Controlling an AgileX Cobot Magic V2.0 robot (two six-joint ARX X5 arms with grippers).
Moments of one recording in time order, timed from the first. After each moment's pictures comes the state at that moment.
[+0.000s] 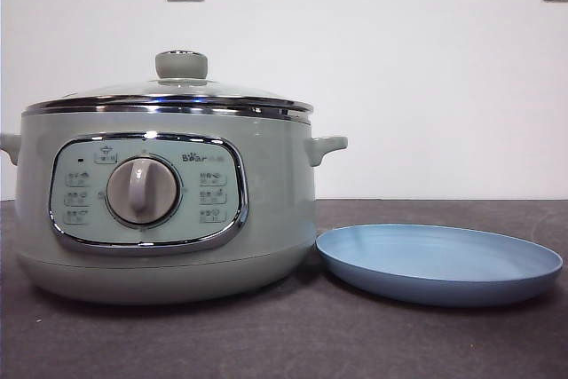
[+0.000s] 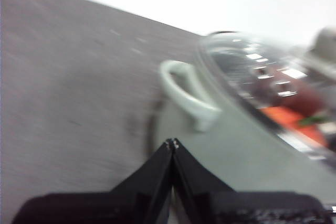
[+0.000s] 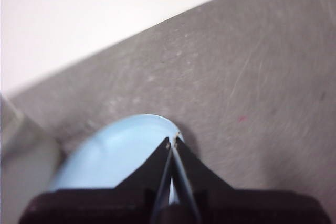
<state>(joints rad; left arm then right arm) -0.09 0.00 0.02 -0.17 0.18 -0.43 0.01 0.00 0.03 -0.20 -0.16 0.46</state>
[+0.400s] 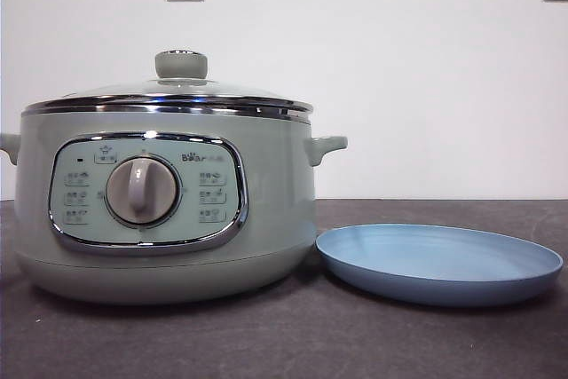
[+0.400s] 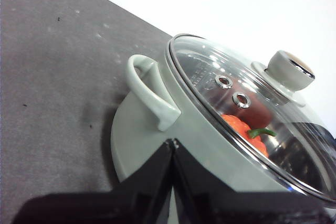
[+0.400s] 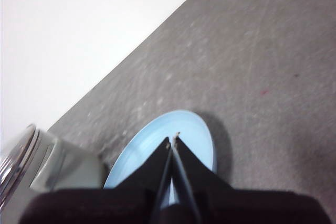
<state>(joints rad) -0.09 0.00 0.02 -0.14 0.24 -0.57 0.01 0.00 0.04 -0.22 -0.21 0.69</state>
